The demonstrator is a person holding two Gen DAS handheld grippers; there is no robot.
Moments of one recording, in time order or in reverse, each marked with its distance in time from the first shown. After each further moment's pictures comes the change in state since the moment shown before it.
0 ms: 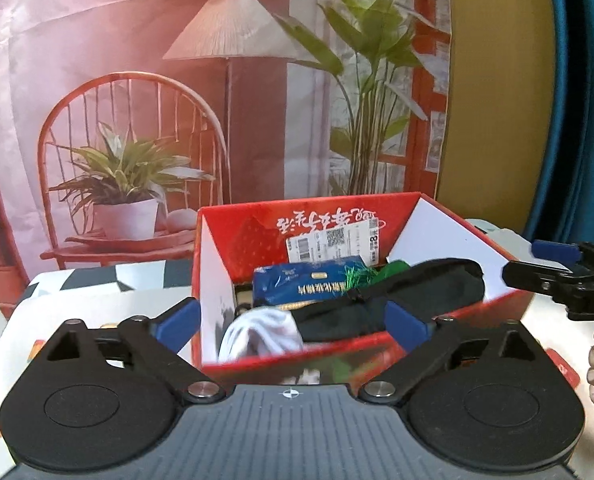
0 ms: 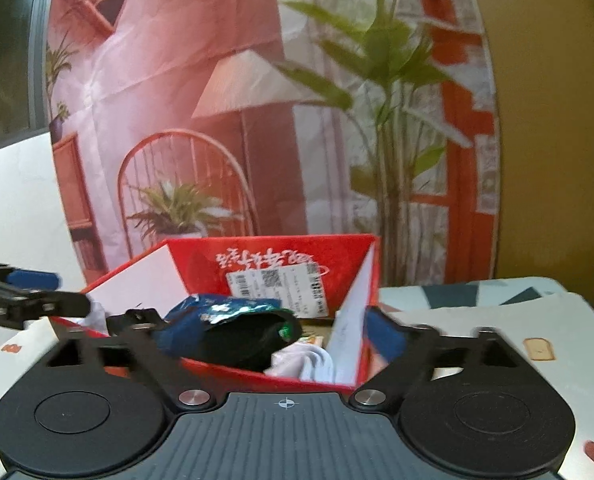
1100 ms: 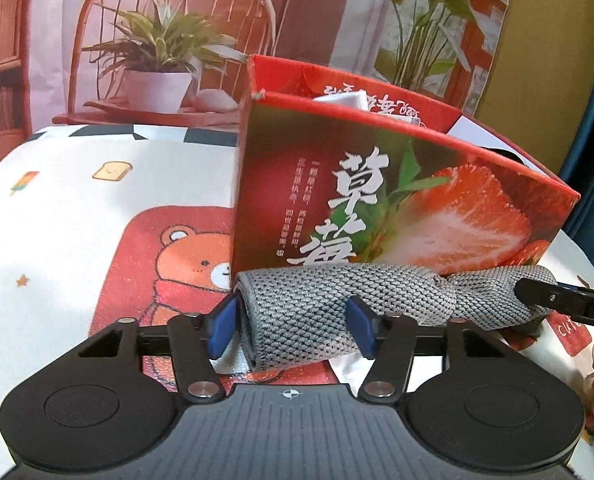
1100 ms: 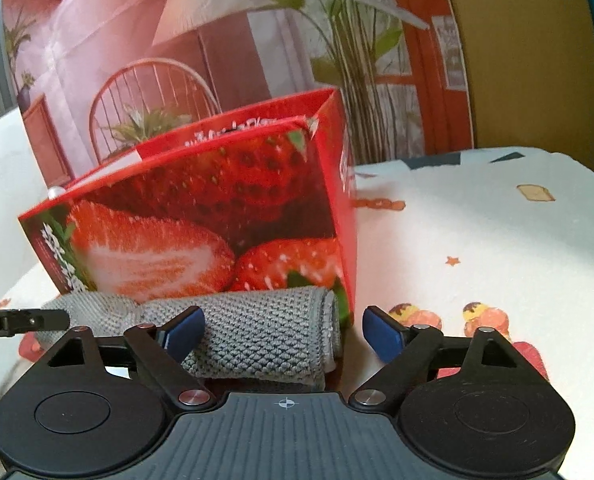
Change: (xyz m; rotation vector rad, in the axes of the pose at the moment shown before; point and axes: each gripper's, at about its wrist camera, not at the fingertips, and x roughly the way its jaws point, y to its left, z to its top) left arm 0.023 0.033 -0.109 -0.217 0.153 -0.020; right arm 0.009 -0.015 -0.099 0.142 0.207 -0.023
